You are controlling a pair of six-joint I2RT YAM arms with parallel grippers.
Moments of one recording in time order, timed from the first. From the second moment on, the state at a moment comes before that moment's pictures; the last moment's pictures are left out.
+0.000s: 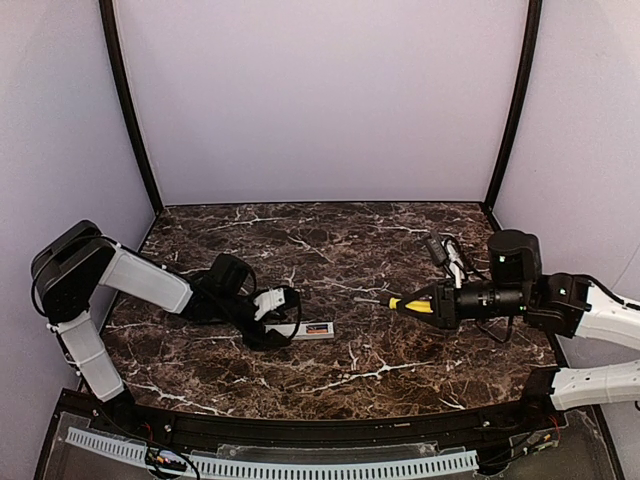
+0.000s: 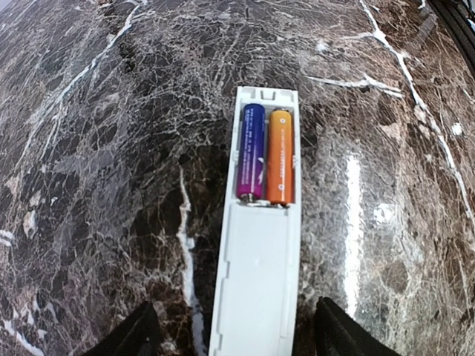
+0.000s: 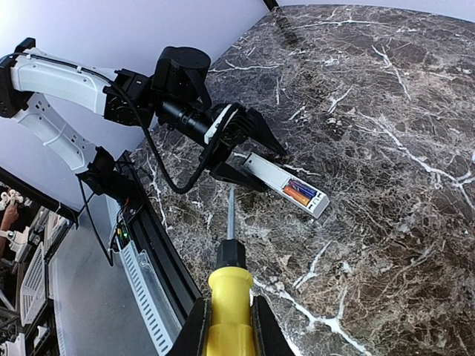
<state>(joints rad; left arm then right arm) -0.67 1.75 0.73 0.13 0.50 0.54 0.88 0.84 0.65 -0.24 -0.32 0.49</state>
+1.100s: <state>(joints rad) -1.04 1.80 0.79 0.25 0.33 0.22 0.88 0.80 0.71 -0.47 -0.21 0.48</state>
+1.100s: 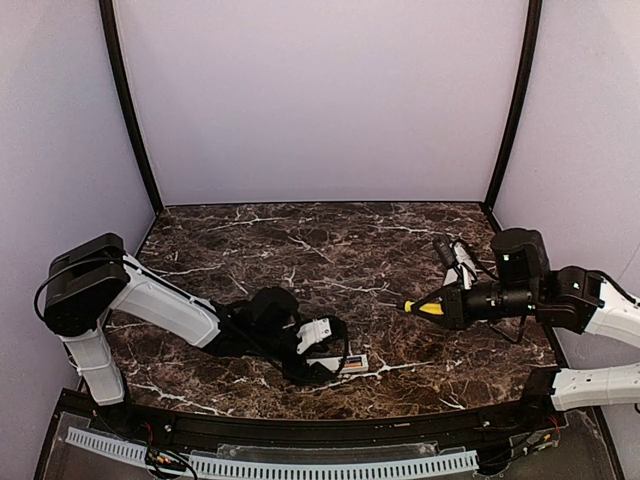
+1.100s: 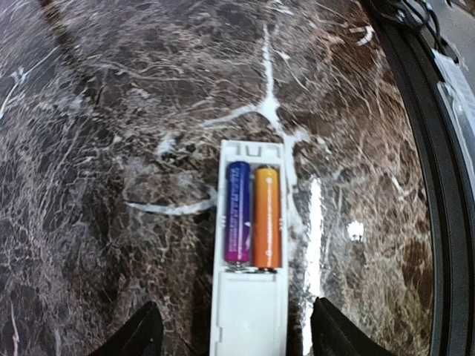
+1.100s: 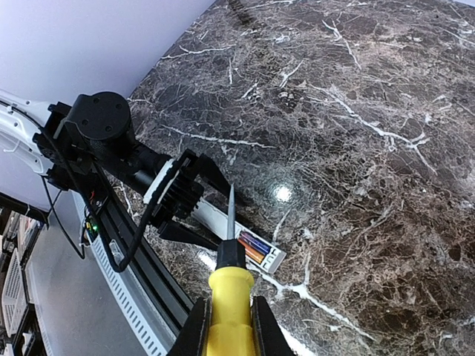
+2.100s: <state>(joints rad) -0.99 1.70 0.34 0.89 0.27 0.24 0.88 0.97 0.81 -0.51 -0.21 0.50</state>
